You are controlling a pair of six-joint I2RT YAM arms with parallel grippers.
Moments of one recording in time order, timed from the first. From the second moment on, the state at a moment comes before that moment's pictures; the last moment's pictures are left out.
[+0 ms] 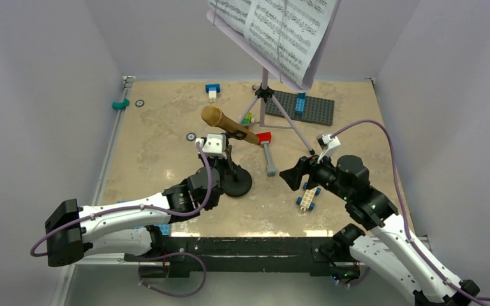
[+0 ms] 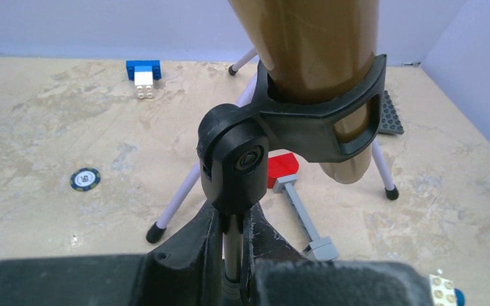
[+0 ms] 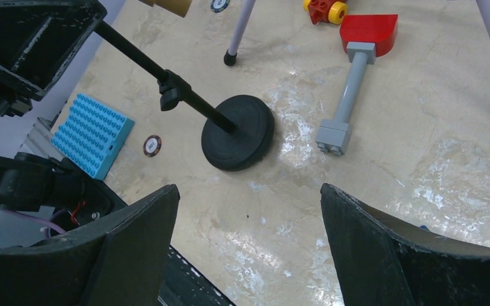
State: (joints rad) left arm -1.16 1.08 0.67 0.37 -0.98 -0.19; right arm 0.58 0.60 0.66 -0.39 -0.14 0.43
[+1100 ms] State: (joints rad) left arm -1.19 1.05 0.70 0.21 -0.82 -0.37; right arm 0.58 0.62 0.56 -0.34 -0.21 0.46
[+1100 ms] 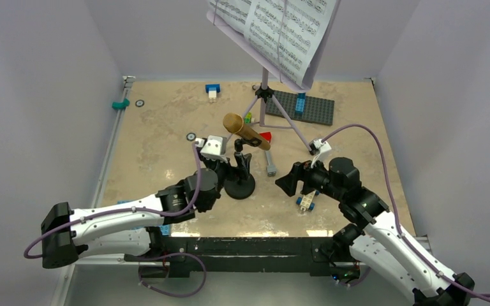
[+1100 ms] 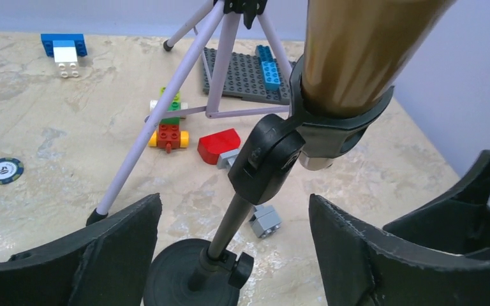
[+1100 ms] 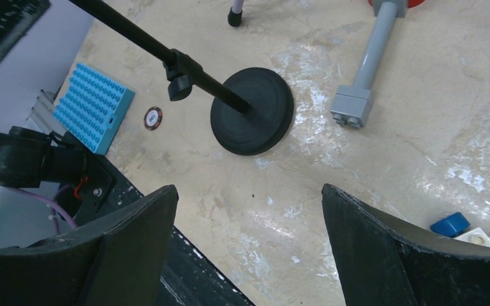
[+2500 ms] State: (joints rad) left arm -0.84 1.00 0.58 0.40 -0.06 -0.17; right arm 0.58 0.83 0.54 -0.10 -0.34 0.54
